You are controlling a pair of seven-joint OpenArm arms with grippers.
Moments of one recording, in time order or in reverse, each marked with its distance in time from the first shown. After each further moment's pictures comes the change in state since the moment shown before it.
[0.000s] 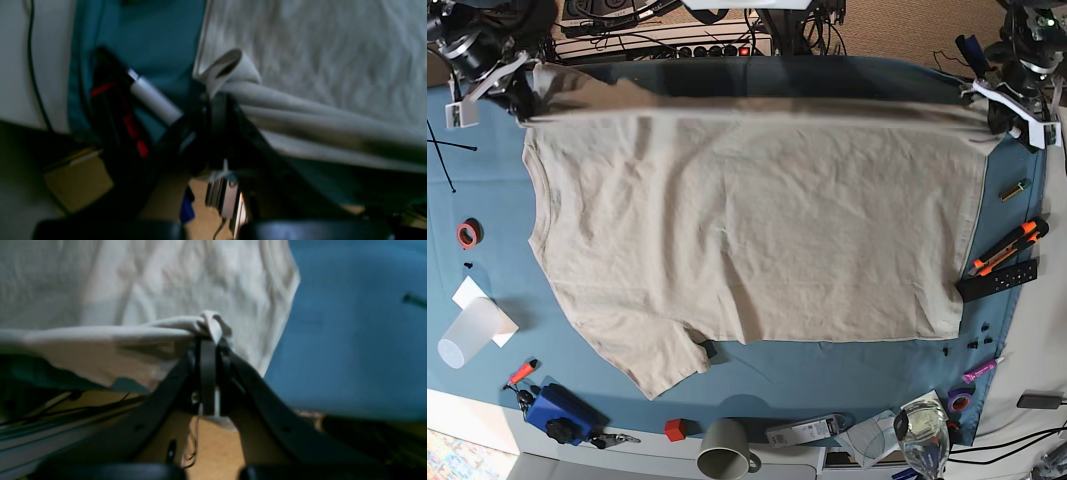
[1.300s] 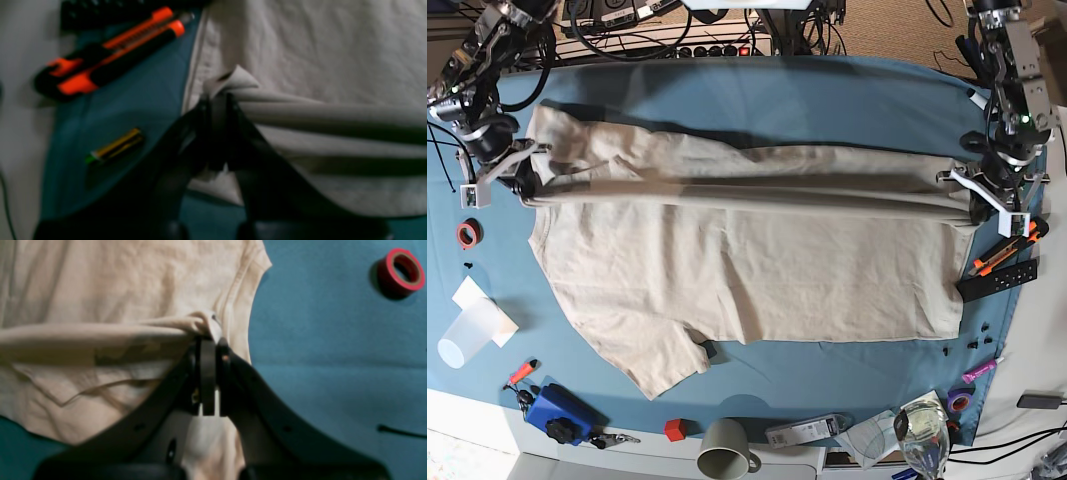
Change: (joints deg) left arm -22.1 -6.3 17.0 -18.1 12.8 3.5 -9.8; right arm 21.2 2.4 -13.7 -15.9 -24.1 -3.1 13.3
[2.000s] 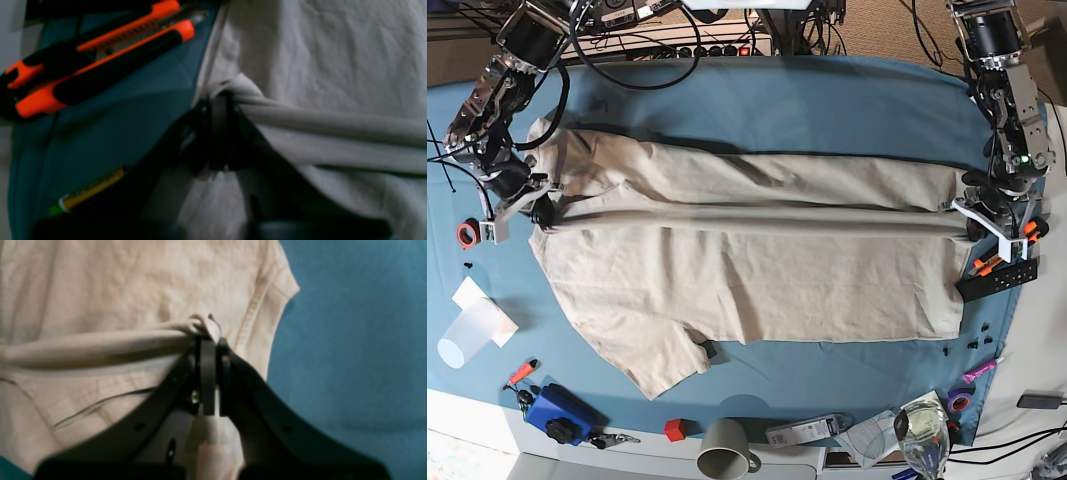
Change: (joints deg) left arm -10.2 0.1 0.0 -13.2 0.2 -0.2 0.4; right arm 12.2 0.0 -4.9 -14.1 -6.0 1.3 1.6
